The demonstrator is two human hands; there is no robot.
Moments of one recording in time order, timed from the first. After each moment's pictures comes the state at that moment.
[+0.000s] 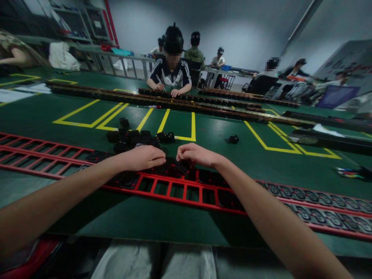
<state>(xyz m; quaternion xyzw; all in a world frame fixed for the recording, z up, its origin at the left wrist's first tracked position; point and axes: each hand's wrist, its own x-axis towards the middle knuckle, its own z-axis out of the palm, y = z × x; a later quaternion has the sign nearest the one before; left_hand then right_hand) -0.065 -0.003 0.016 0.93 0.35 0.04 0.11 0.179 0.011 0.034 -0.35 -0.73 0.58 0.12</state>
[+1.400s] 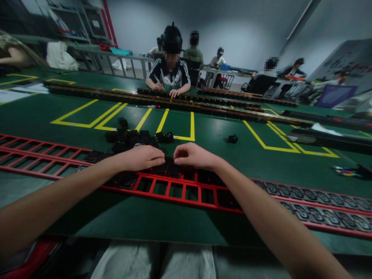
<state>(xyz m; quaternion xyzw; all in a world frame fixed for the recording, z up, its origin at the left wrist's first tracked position) -0.064 -0.002 0.015 0.93 0.35 0.05 0.12 0.176 0.008 0.033 -0.34 -0.82 0.44 0.12</state>
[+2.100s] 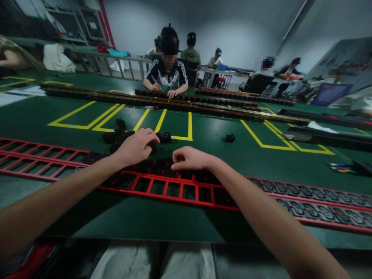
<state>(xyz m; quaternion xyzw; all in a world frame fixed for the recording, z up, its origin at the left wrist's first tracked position) -0.068 -0.001 0.020 0.86 0.46 0.21 -0.01 0.177 0.008 0.030 -0.32 -0.86 0.39 0.04</state>
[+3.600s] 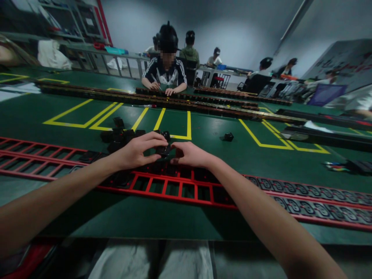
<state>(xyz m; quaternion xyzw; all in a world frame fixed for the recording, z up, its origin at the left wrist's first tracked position) -0.068 -0.008 0.019 0.91 0.20 0.34 0.08 0.178 0.013 0.027 -0.33 -0.88 0.31 0.13</state>
